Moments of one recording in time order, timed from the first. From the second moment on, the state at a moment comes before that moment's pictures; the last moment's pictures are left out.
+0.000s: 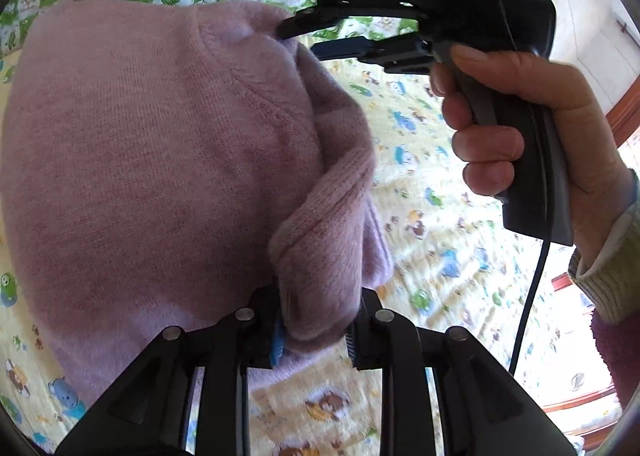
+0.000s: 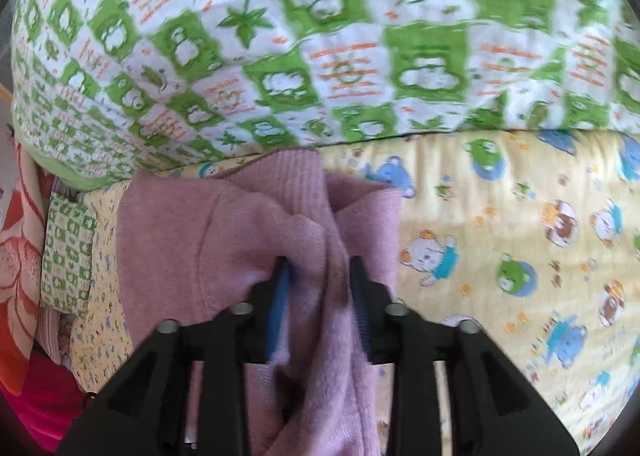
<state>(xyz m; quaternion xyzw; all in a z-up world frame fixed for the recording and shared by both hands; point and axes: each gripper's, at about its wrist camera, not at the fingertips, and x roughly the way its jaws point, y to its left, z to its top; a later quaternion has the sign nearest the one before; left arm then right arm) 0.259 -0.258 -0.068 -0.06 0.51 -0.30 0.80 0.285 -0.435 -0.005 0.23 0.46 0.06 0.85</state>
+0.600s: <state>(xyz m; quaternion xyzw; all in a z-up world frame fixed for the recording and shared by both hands) 0.250 -0.119 -0.070 -0.16 0.54 -0.21 0.80 0.176 -0.373 0.005 0.19 0.46 0.11 0.86</state>
